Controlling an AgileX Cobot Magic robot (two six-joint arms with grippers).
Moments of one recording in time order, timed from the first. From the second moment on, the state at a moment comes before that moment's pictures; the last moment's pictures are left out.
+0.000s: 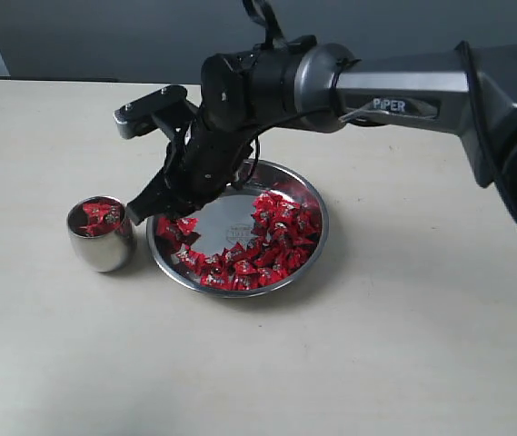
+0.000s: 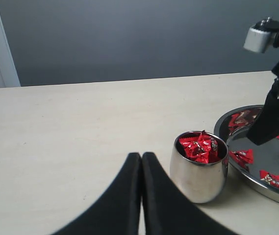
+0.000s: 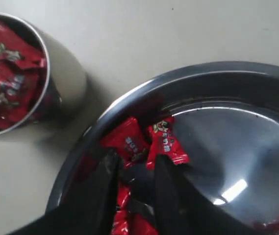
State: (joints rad) left arm -0.01 0.00 0.00 0.04 0.24 -0.06; right arm 0.76 2.19 -1.67 0.24 0.69 -0.22
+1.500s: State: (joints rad) left arm -0.01 0.00 0.00 0.04 0.24 -0.06; right arm 0.76 2.26 -1.67 -0.02 0.61 -0.04
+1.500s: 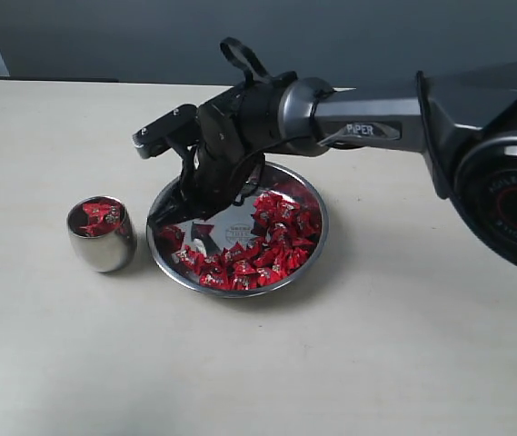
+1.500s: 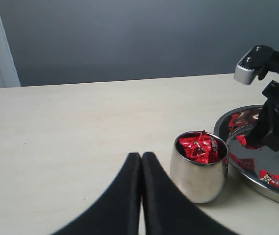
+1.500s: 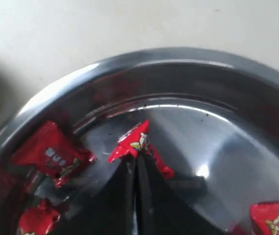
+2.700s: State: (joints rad) left arm -0.01 0.00 0.00 0.04 0.24 -0.06; right arm 0.88 2.16 -1.67 0.47 0.51 -0.42
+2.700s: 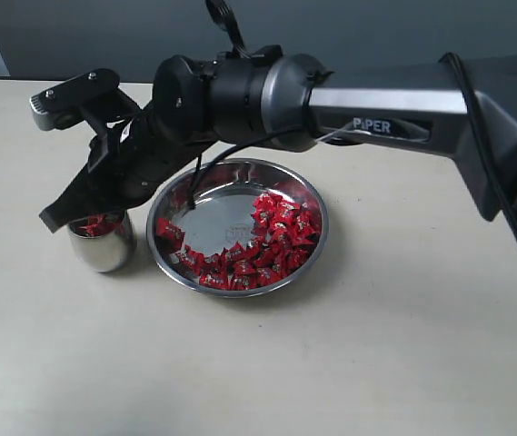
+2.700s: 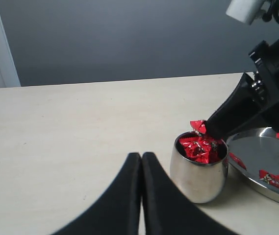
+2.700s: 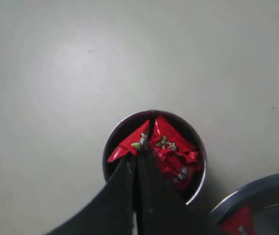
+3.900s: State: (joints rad) left arm -0.01 0.00 0.00 0.04 0.24 -0.06; right arm 0.66 2.09 -1.65 0.25 0.84 -0.35
